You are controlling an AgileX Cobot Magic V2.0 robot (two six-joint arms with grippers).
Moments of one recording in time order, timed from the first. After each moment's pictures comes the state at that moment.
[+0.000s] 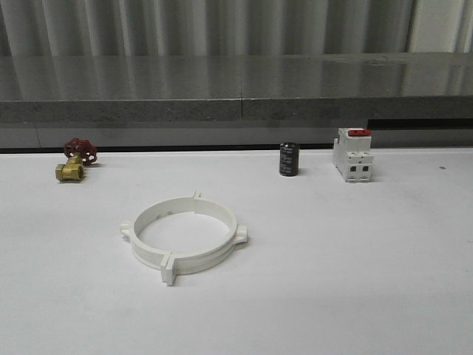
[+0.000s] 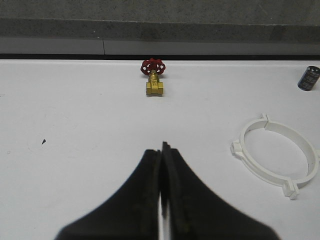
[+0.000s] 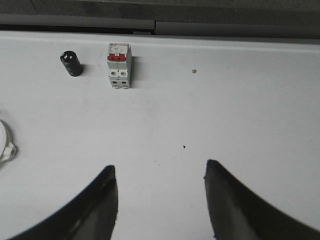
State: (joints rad) left arm -0.10 0.42 -0.49 -0.06 0.58 0.01; right arm 0.10 0.85 -1.08 -0.07 0.98 0.10
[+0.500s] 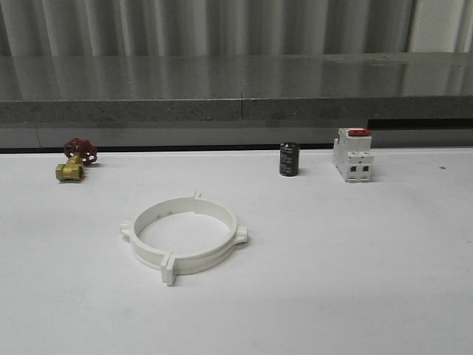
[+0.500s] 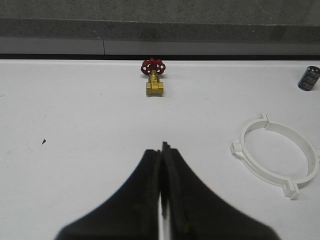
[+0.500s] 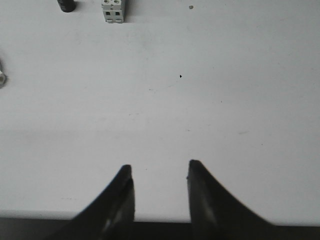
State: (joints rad) left arm -0.10 0.42 -0.49 -0.06 0.58 0.01; right arm 0.10 0.39 -0.69 -0.07 1.05 0.10
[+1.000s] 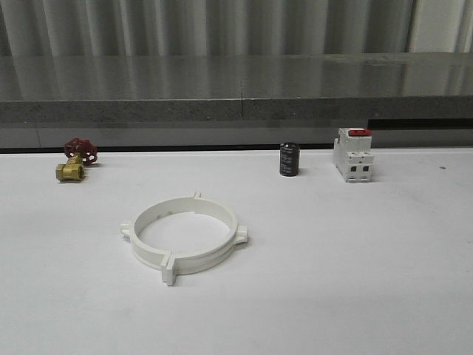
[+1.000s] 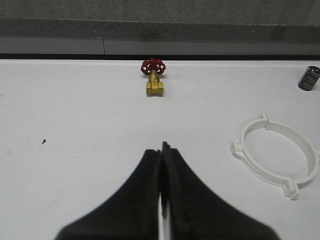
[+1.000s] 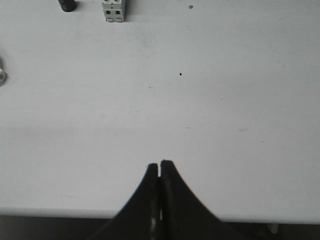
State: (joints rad) left arm -0.10 0.42 -0.49 -0.06 0.58 0.01; right arm 0.10 0.36 -0.67 -0.07 1.05 0.10
